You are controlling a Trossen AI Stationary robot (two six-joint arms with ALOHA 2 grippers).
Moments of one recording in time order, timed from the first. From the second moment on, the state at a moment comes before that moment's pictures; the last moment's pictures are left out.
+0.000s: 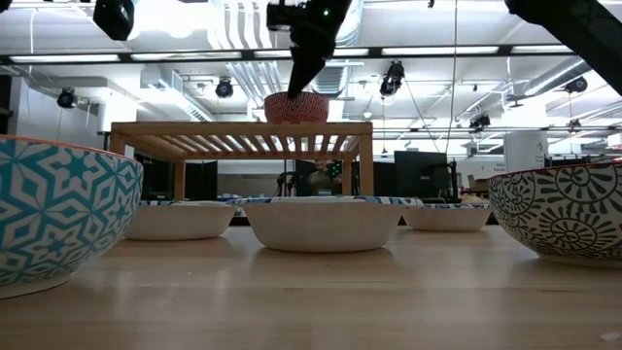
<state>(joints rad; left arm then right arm) -0.36 0.46 0.50 0.06 -0.50 -0.11 -0.19 2.14 2.34 -1.19 0.18 -0.38</state>
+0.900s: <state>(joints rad) -0.36 0.46 0.50 0.05 -0.49 -0.11 -0.22 1.62 1.64 -0.79 0.15 -0.27</state>
